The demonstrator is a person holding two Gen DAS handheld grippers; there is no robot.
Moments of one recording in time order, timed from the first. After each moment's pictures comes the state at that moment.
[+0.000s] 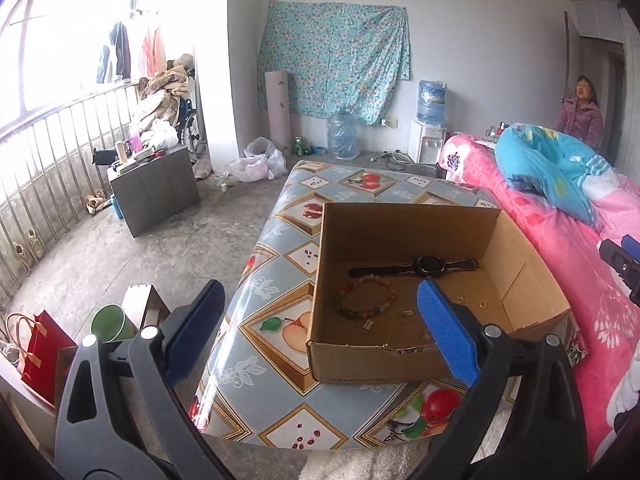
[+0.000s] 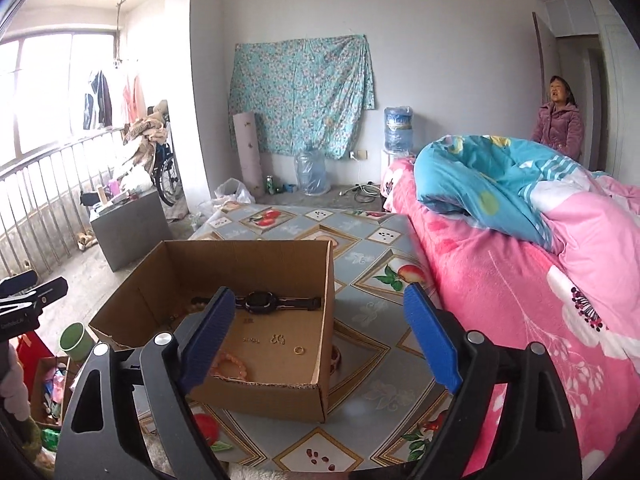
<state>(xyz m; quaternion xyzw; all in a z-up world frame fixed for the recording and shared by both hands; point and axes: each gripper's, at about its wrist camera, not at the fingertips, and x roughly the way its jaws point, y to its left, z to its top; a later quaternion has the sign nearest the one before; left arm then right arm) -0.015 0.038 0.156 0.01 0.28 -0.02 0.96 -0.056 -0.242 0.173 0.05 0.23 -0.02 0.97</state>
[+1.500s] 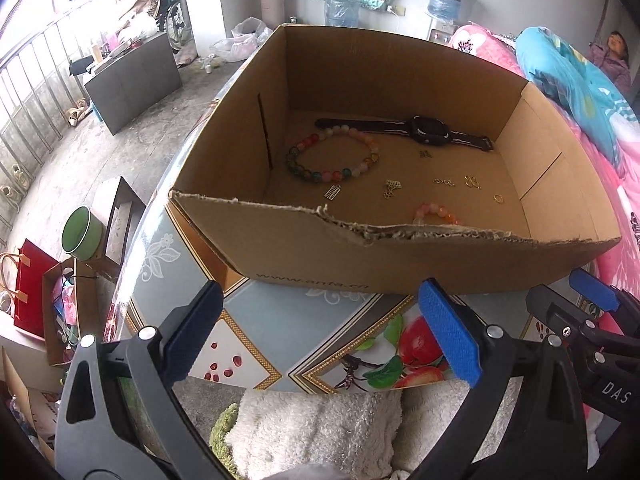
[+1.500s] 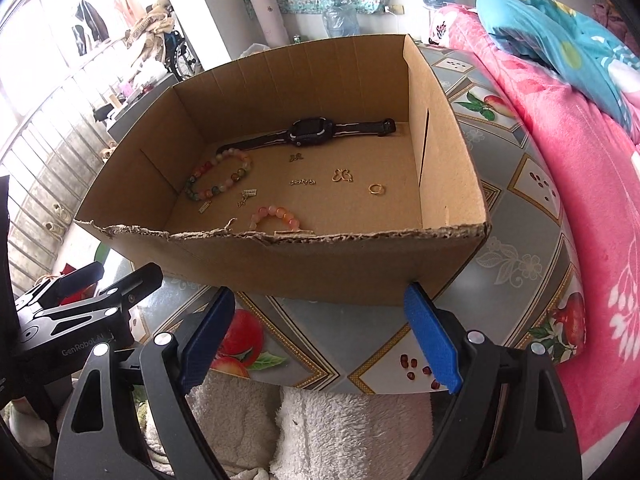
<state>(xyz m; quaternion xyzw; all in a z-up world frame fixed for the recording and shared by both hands) 0.029 -0.007 0.045 -0.01 0.49 -0.01 0.87 -0.004 -0.190 0.067 0.09 0.48 0.05 0.87</state>
